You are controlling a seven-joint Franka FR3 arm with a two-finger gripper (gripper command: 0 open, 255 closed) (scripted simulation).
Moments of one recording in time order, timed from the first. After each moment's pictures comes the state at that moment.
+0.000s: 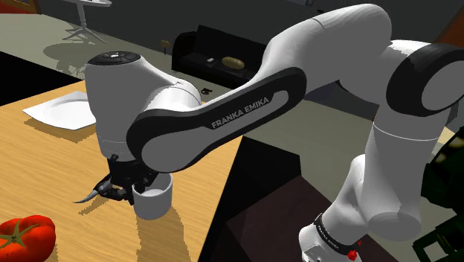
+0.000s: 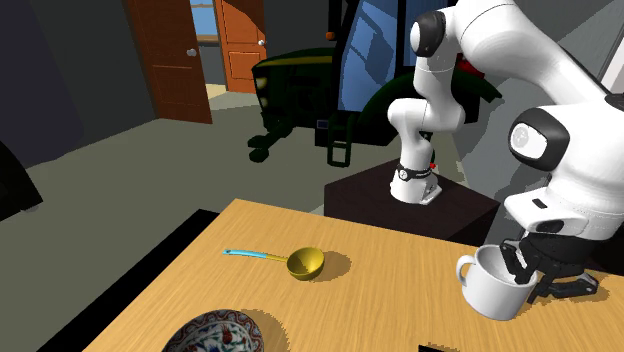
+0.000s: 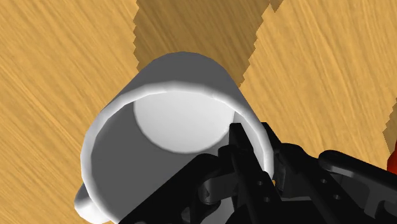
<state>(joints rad) 0.56 0.34 0.44 -1.83 -0.16 2.12 0.93</state>
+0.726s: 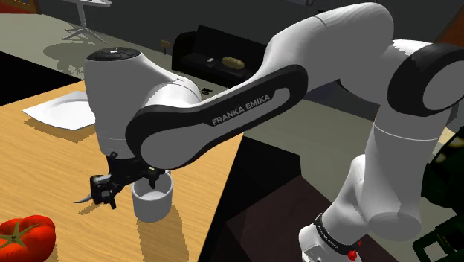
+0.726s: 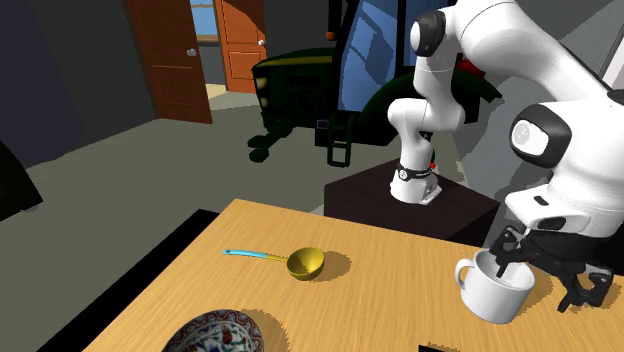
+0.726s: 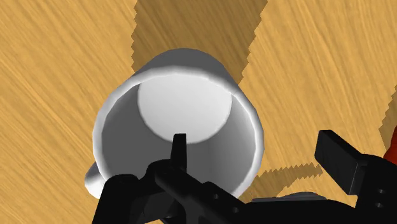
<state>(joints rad) 0.56 0.34 0.44 -1.82 -0.16 2.11 0.93</state>
